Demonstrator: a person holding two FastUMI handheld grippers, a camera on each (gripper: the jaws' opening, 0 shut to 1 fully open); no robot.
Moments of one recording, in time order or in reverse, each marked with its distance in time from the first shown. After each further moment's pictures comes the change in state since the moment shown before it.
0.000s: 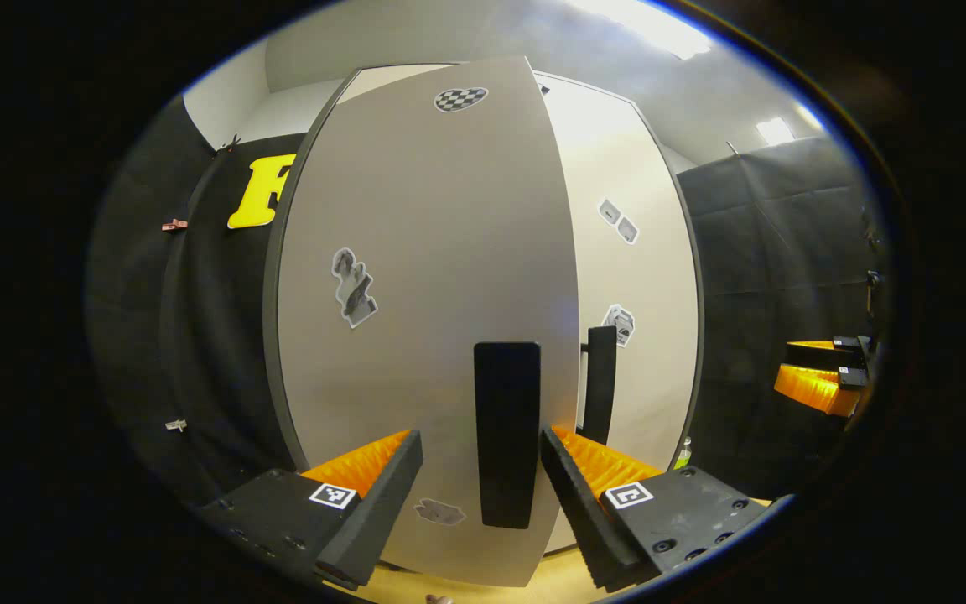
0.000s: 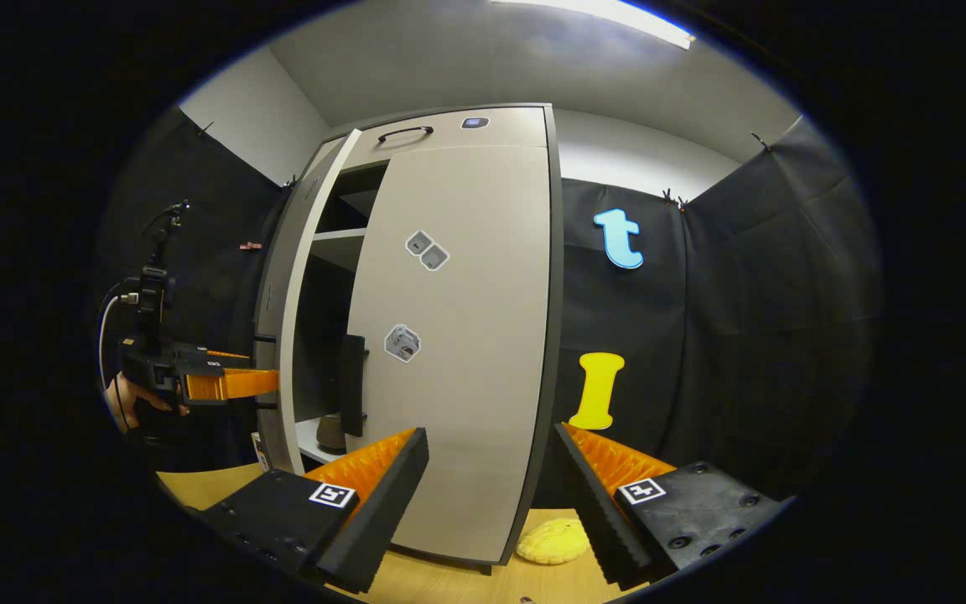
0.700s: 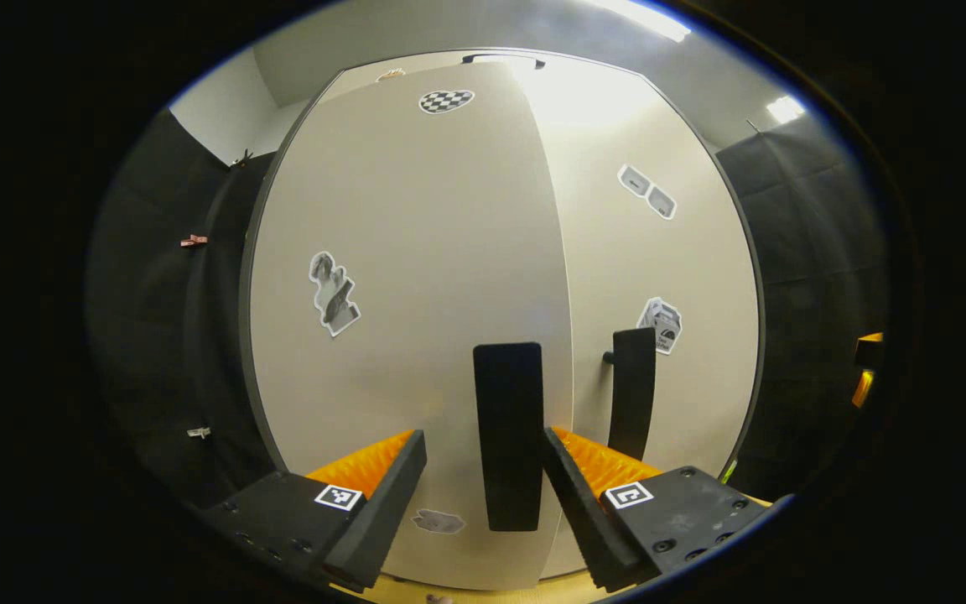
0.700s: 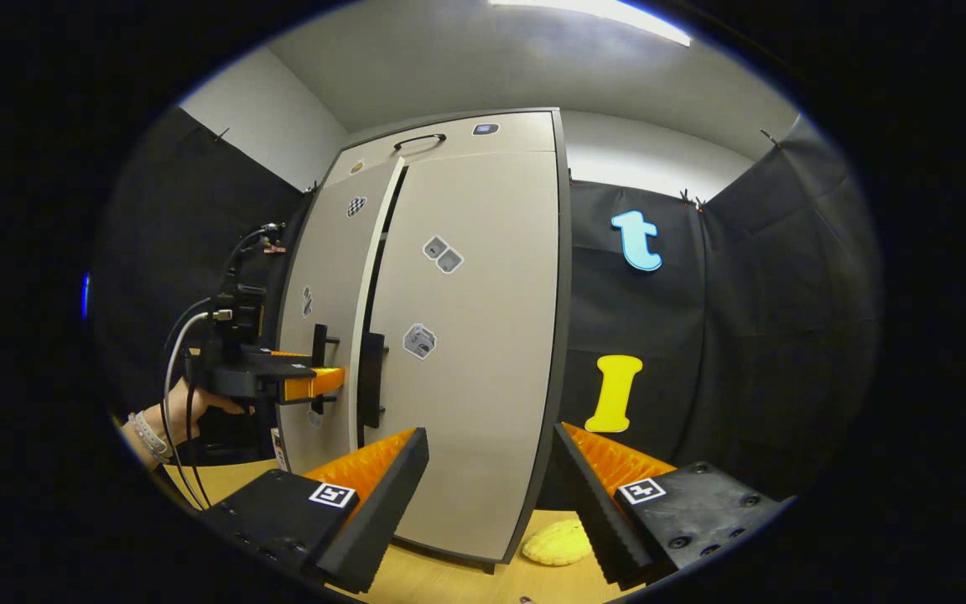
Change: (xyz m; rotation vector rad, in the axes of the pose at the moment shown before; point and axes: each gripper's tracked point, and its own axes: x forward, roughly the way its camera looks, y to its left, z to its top) left arm 0.058 -0.006 0.002 0.045 -0.012 0.152; right arm -0.014 0.000 0.004 0.004 -0.017 0.087
